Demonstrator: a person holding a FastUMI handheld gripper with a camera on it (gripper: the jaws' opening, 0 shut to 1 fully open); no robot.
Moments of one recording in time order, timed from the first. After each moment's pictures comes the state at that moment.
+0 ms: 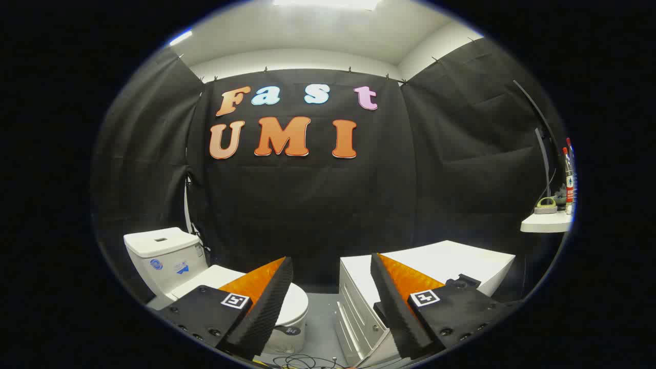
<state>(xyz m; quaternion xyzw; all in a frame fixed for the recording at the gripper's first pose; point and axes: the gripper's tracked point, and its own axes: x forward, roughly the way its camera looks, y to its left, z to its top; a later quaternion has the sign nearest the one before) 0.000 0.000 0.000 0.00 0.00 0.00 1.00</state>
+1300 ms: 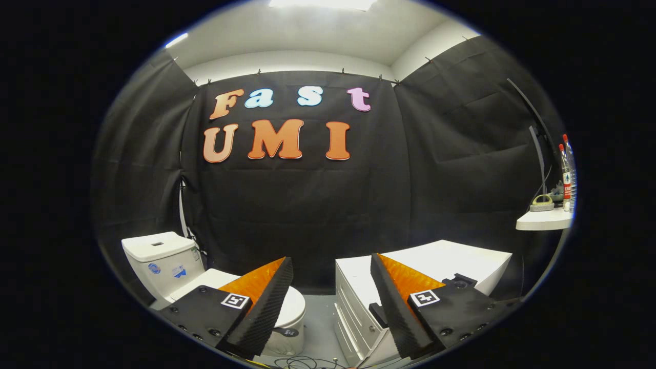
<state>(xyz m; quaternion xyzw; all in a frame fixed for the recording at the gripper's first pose) -0.001 -0.005 0.000 0.01 0.00 -0.01 1.00</state>
